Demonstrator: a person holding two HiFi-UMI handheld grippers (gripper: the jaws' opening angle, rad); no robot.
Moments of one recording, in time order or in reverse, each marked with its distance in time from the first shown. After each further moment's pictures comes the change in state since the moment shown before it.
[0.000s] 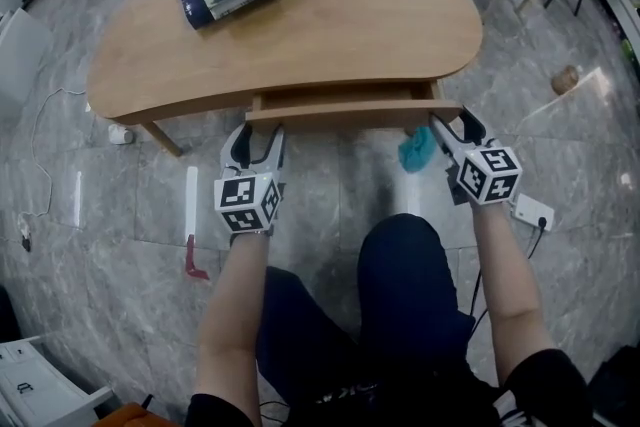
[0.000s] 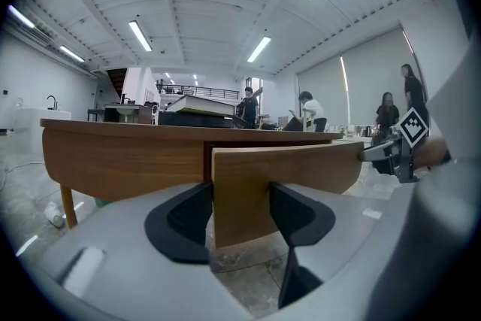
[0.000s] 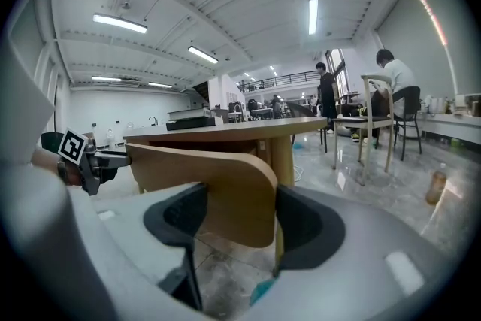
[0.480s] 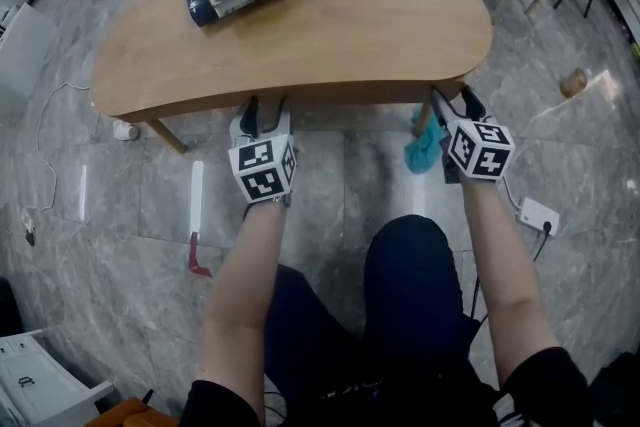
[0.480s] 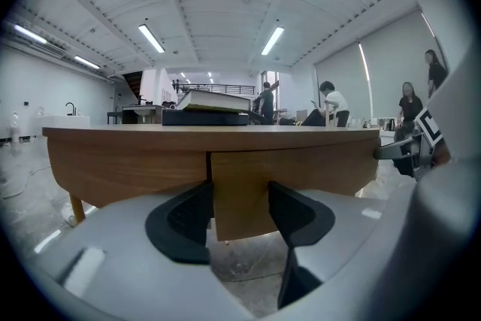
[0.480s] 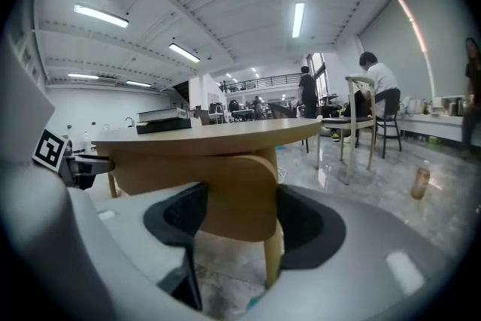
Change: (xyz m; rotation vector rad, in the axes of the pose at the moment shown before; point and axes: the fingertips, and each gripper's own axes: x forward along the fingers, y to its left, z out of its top) left arm 0.051 0.016 0.012 -0.008 0.043 0.151; right arm 0.046 -0.023 0.020 0.047 -0.004 -0.154
